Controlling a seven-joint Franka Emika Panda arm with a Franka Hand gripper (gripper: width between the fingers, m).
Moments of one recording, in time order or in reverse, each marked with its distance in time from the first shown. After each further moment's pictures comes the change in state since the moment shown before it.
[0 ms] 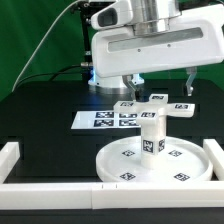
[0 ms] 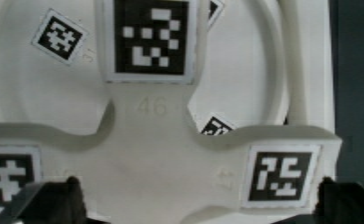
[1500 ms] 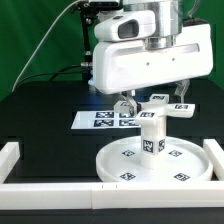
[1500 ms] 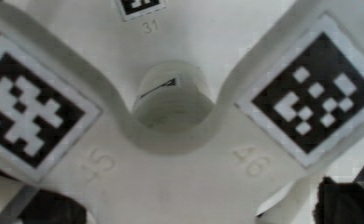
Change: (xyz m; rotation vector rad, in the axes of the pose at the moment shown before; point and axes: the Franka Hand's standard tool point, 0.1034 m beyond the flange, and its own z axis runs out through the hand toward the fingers) arm -0.006 0.010 0.026 -0.082 -0.035 -0.564
